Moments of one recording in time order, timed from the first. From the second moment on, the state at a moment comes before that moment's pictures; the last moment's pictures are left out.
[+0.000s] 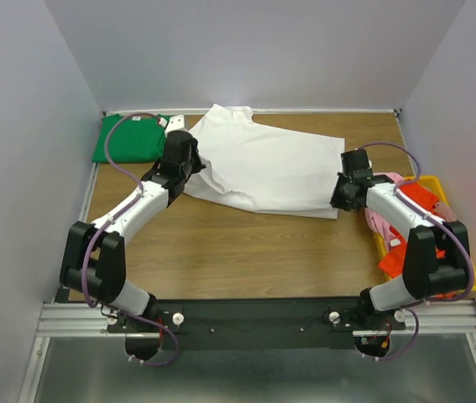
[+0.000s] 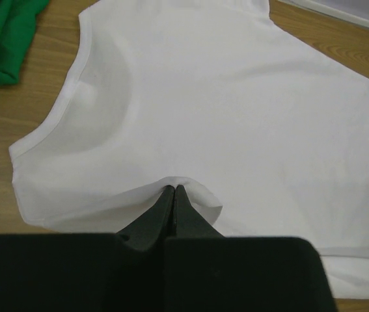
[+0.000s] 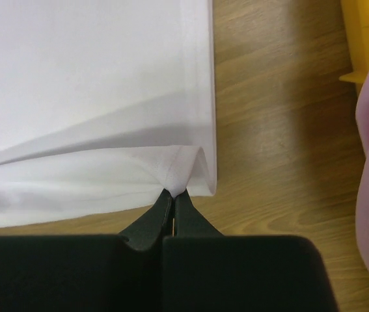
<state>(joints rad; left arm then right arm) -0.36 1.48 1.03 -0.02 -0.21 -0.48 0.18 1.47 0.94 -0.50 0.13 0.47</state>
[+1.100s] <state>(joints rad) -0.26 1.81 1.30 0.11 -0.03 -0.39 0.11 1.74 1.11 -0.45 0.12 0.42</state>
